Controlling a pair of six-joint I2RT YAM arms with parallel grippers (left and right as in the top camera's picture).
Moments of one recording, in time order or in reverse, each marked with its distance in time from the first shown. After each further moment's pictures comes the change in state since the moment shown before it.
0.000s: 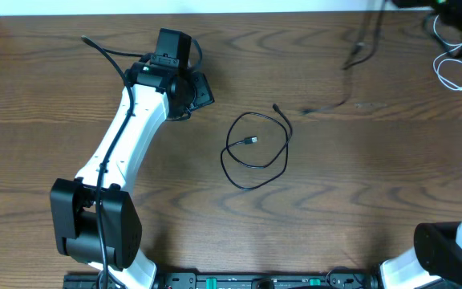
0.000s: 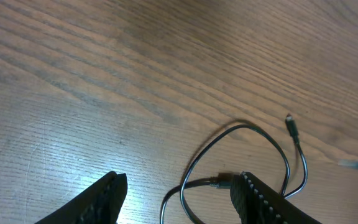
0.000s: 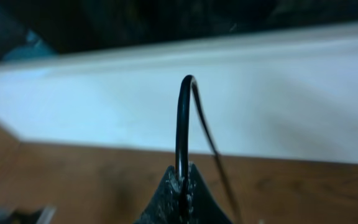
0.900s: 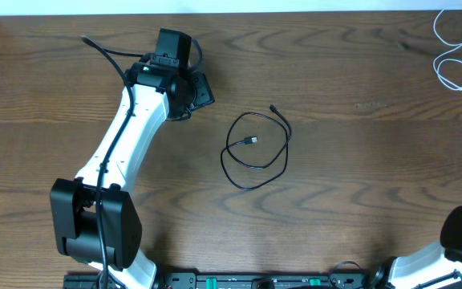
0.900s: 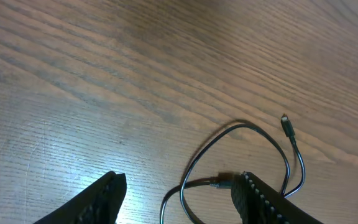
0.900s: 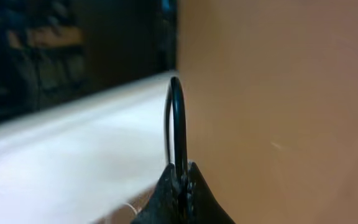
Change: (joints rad) left arm 0.000 0.000 0.000 0.000 0.000 0.000; right arm -0.515 0.055 0.012 0.203 0.465 -0.165
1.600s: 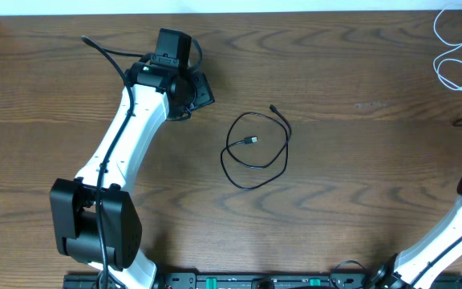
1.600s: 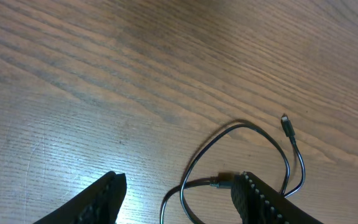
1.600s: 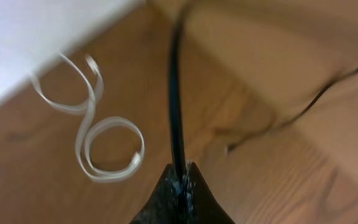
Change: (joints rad) left arm 0.000 0.000 0.000 0.000 0.000 0.000; right arm -0.109 0.405 0.000 -0.345 -0.053 0.173
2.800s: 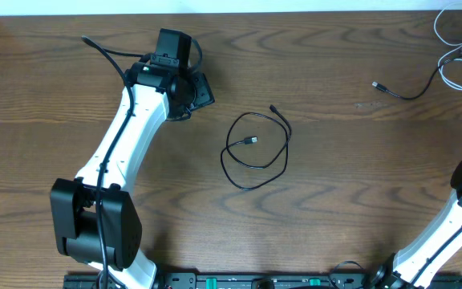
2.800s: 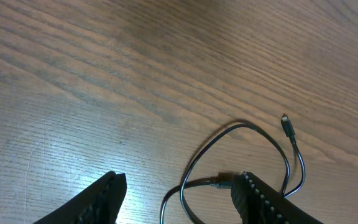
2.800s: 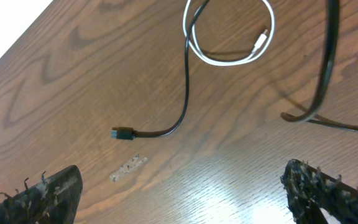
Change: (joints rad) left arm 0.000 0.000 0.000 0.000 0.000 0.000; right arm 0.064 0.044 0.000 -0.244 -0.406 -0.023
